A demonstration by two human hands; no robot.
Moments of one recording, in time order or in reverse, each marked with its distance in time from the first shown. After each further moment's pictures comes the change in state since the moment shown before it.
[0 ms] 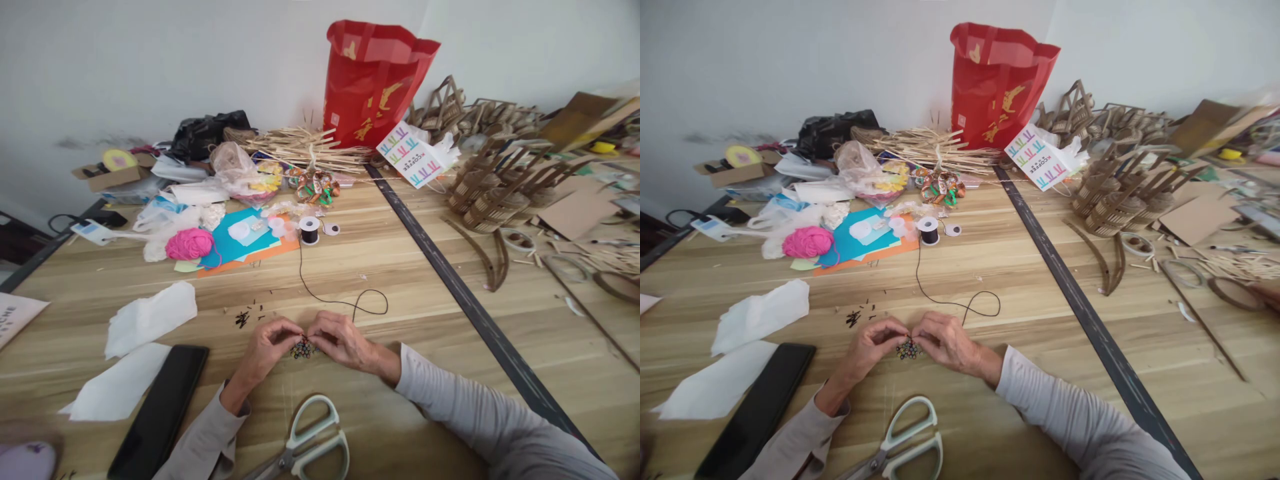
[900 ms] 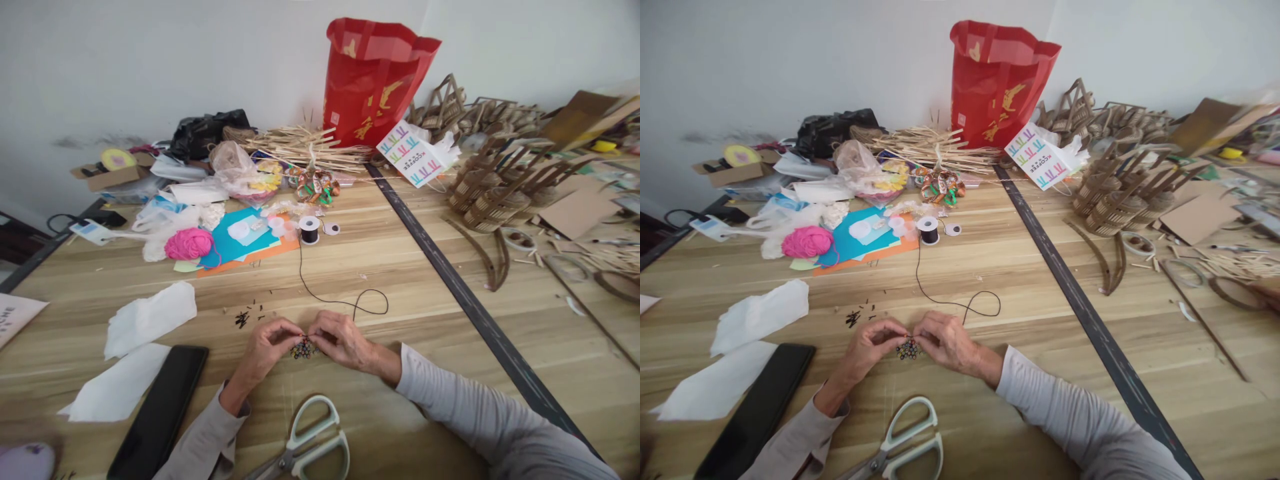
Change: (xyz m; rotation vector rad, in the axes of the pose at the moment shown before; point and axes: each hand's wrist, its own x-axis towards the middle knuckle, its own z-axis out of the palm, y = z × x) left_hand 0.000 0.001 0.000 -0.027 -0.006 -0.011; right_hand 0.000 0.000 0.002 -0.036 0.052 -0.002
